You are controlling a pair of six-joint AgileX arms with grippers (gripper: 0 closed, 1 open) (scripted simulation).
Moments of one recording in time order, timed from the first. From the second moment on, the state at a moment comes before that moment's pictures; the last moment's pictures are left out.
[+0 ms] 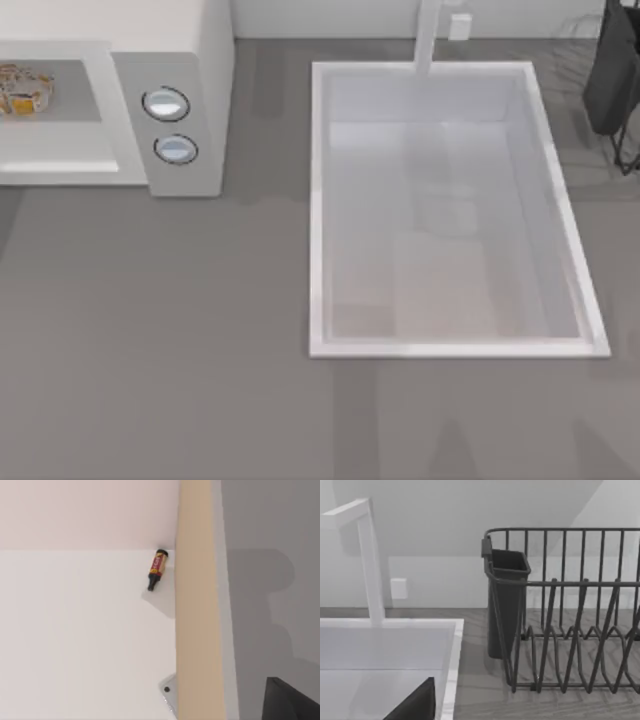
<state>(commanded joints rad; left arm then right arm) 1.04 1.86 1.12 -0.38 0.67 0.92 0.00 0.00 0.00 0.00 0.00 0.00</state>
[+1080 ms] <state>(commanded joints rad) 0.81 1.50 0.68 -0.18 0.55 0.67 0.00 0.00 0.00 0.00 0.00 0.00</state>
